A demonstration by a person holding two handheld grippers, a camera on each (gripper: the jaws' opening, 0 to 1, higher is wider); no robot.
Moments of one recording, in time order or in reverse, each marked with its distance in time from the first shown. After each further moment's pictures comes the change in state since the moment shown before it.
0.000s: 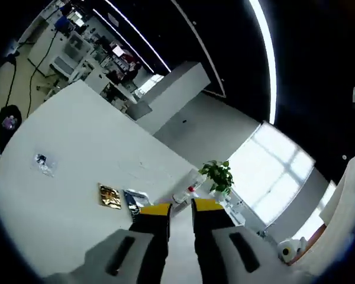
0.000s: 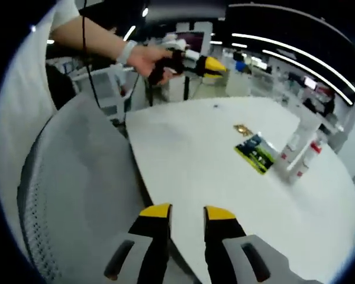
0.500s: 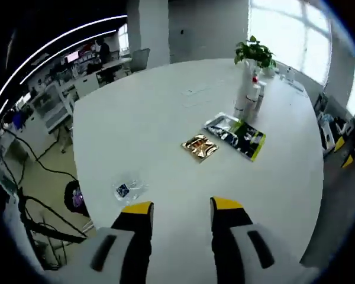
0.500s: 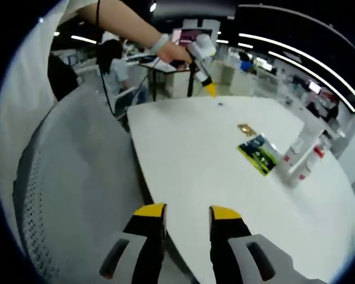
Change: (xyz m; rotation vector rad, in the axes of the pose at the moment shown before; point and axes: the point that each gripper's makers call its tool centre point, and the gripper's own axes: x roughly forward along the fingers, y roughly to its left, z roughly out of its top) left arm -0.012 0.138 -0.008 0.840 0.654 0.402; right arm 0.006 -0.002 -0.005 -0.020 0.029 -0.004
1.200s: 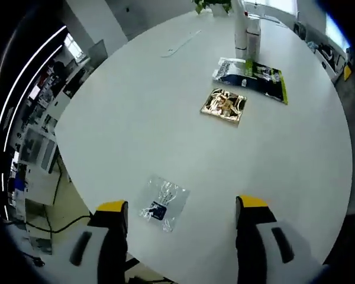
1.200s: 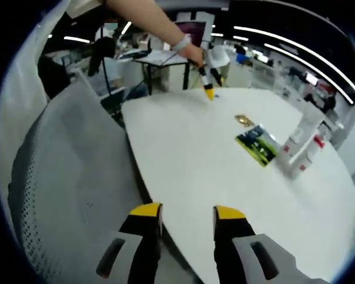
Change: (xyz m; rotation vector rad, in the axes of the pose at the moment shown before) left arm 0.072 0.051 -0.002 0.289 0.147 -0.091; right arm 0.005 -0.003 -0.008 0.043 0.036 -0.006
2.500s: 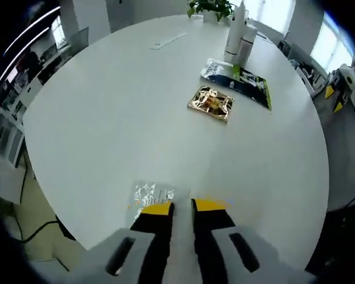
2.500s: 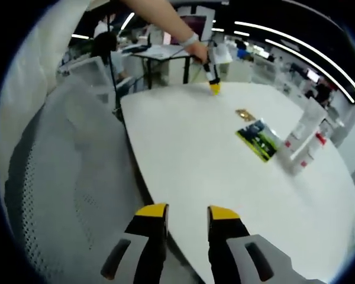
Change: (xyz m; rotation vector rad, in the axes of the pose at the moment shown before) left arm 0.013 -0.010 0.001 -0.080 -0.067 -0.260; right arm 0.003 0.000 -0.005 -0.009 0.039 -0.005
